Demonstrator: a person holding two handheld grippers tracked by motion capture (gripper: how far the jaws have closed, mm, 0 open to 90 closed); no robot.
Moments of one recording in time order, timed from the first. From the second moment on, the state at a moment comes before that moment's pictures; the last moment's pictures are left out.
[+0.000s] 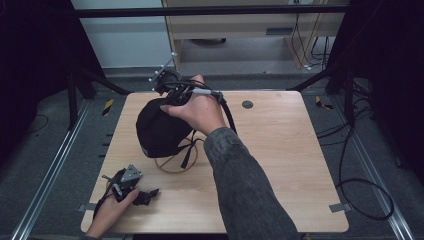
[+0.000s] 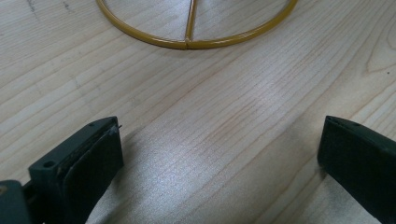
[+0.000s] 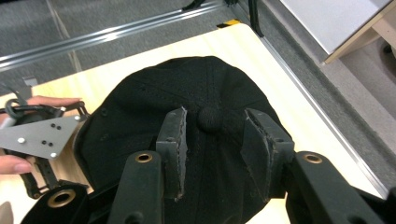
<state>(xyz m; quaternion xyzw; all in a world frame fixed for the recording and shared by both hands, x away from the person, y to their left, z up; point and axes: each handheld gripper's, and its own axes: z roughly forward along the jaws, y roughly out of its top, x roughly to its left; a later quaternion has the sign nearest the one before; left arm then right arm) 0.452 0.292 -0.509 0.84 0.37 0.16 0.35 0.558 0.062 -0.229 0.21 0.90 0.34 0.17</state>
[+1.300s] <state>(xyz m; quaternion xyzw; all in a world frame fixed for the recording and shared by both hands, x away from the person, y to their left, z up) 0.452 0.292 -0.509 0.84 0.37 0.16 0.35 0.514 -0.004 -0.243 0.26 0.86 0.38 0.22</state>
